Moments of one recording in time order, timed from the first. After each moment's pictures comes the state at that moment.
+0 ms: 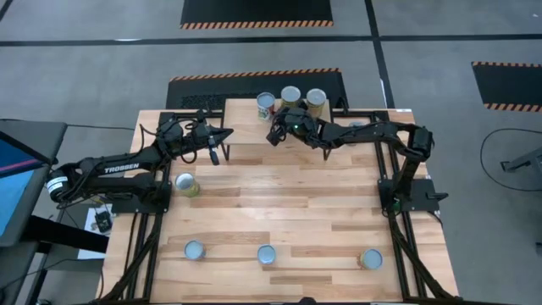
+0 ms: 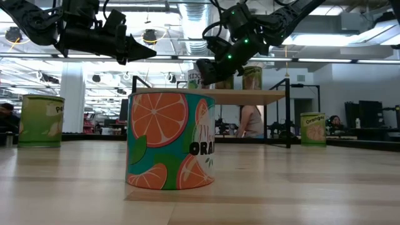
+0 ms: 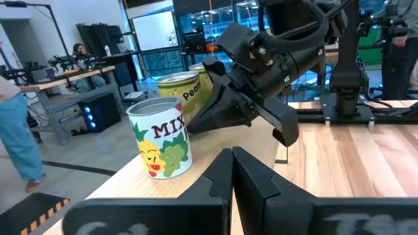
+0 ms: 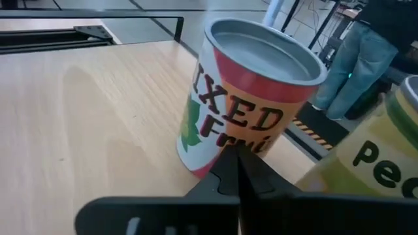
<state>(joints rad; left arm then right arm) 0.57 0.97 0.37 0.60 0.20 0.15 -0.35 1.79 1.18 0.25 0.46 -0.09</state>
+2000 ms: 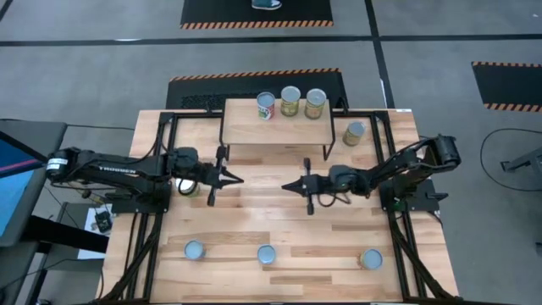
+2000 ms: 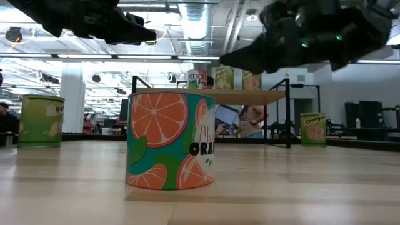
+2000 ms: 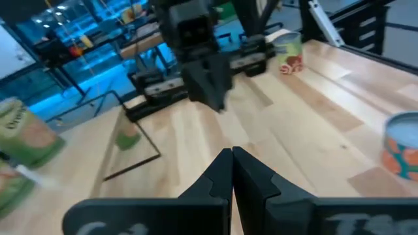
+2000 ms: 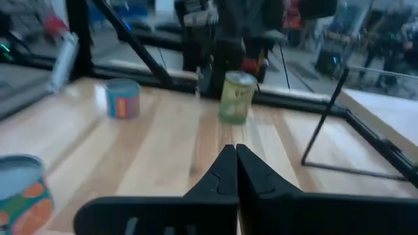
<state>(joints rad) 0.08 0.97 0.48 0.25 0.18 0.43 0.06 1.56 0.48 1.02 0.04 -0.14</state>
